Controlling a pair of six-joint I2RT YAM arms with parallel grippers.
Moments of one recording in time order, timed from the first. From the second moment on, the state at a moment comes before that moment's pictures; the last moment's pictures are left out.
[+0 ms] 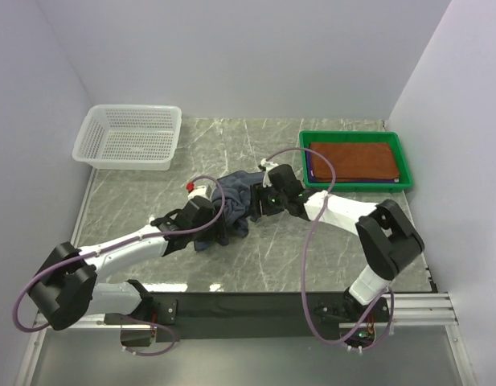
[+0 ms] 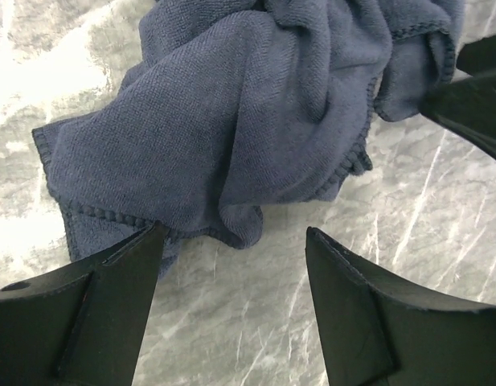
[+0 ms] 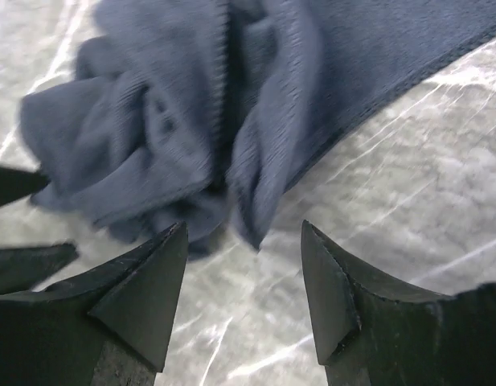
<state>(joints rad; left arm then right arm) -0.75 1.24 0.62 -0.20 -0.18 -0.76 0.63 1.62 0.93 -0.08 -0.17 0.37</state>
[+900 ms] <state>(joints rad) -0.69 1.42 0.65 -0.19 -0.31 -0.76 0.58 1.33 0.98 -0.32 0.38 0.16</state>
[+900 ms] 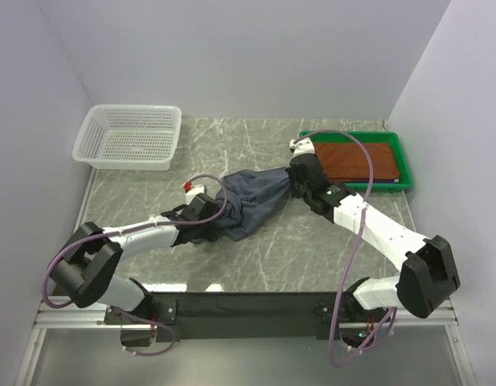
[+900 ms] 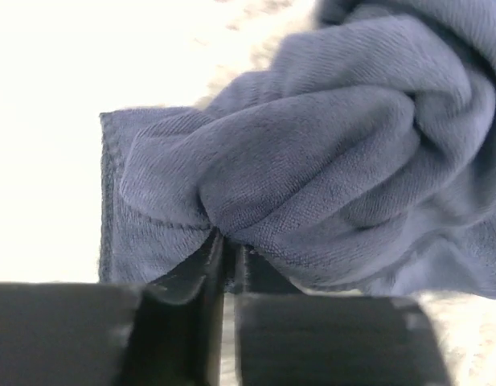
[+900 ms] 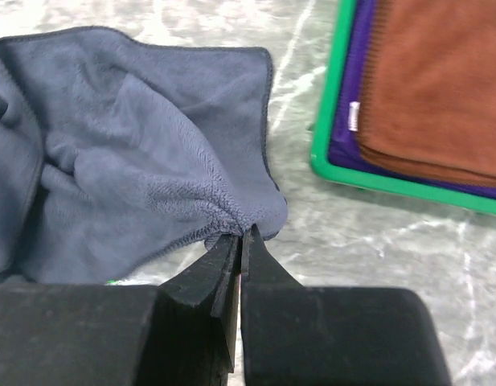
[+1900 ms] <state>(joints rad) -0.32 0.68 0.97 -0.79 -0.14 -0.69 0.41 1.78 1.72 -0.12 0.03 -0.06</state>
